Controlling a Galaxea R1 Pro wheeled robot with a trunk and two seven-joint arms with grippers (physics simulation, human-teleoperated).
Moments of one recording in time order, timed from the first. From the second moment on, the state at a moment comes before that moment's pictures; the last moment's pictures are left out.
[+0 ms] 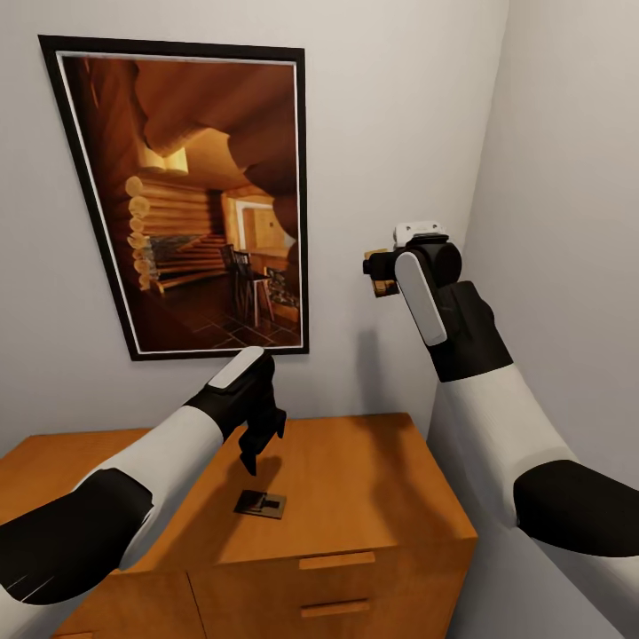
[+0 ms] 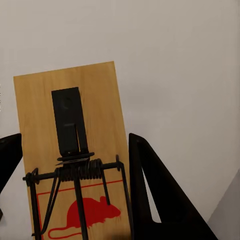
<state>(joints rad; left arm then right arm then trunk) -1.16 -0.13 -0.48 -0.57 1.93 0.08 1.57 -1.27 0.11 0.27 -1.23 -0.40 1.04 -0.54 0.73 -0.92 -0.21</state>
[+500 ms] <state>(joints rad) -1.16 -0.13 -0.47 -0.57 1.93 0.08 1.57 -1.27 0.11 0.27 -1.23 -0.40 1.04 -0.54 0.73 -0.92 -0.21</state>
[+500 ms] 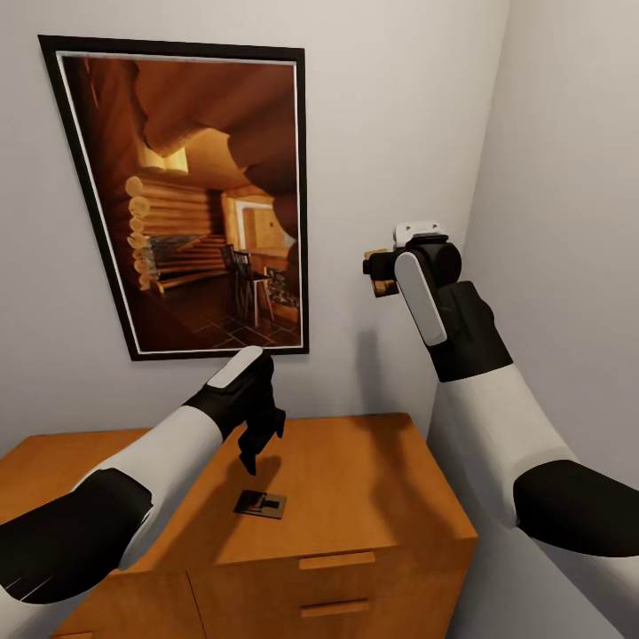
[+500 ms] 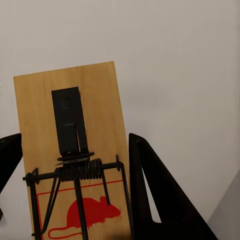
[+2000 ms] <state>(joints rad) -1.16 -0.11 -0.47 -0.63 1.93 0.06 1.57 -1.27 0.11 0.27 -1.23 -0.40 1.04 -0.54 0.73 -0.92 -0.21</state>
